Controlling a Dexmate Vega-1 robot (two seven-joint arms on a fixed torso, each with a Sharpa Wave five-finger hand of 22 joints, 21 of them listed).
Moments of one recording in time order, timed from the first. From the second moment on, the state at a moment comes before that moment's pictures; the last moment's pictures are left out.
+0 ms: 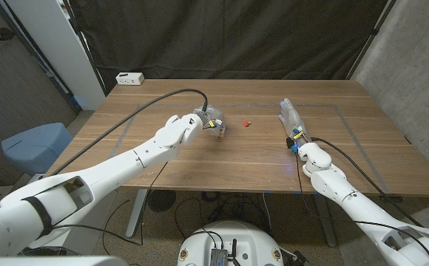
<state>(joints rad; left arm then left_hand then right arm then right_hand) 0.49 0.61 0.96 -1.66 0.99 0.30 -0.32 0.96 -0.08 0.45 -0.15 0.18 0.78 -0.21 0.29 0.19 0.76 -0.22 0.43 0.39 0.31 -0.04 0.21 0.18 -0.01 0.19 0.19 0.17 -0.86 -0.45 -0.41 -1.25 0.58 0.31 -0.07 0.14 0.11 0.21 0.06 0.21 0.03 -0.10 0.18 0.17 -0.08 -0.12 0.18 0.17 -0.17 -0.02 0.19 0.18 -0.04 -0.03 0.19 0.16</state>
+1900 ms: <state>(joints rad) 0.64 0.64 0.74 -1.78 0.60 0.38 -0.06 0.96 -0.08 0.42 -0.15 0.18 0.82 -0.22 0.29 0.19 0.77 -0.22 0.41 0.39 0.33 -0.04 0.21 0.18 0.02 0.17 0.19 0.17 -0.83 -0.60 -0.46 -1.42 0.43 0.17 -0.09 0.18 0.07 0.23 0.00 0.21 0.13 -0.12 0.21 0.18 -0.06 -0.14 0.18 0.17 -0.16 -0.02 0.19 0.18 -0.01 -0.02 0.19 0.16</state>
